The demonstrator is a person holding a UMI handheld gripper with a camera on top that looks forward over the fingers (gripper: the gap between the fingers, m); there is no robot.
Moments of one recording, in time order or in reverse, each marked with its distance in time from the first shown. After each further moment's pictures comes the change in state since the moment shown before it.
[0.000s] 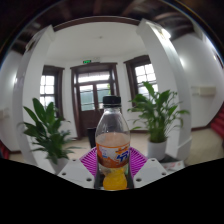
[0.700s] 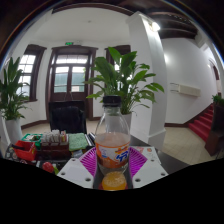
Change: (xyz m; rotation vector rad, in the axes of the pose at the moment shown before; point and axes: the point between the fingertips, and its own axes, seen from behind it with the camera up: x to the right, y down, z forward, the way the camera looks) arm 0.209 0.165 0.051 -0.120 0.297 -0.107
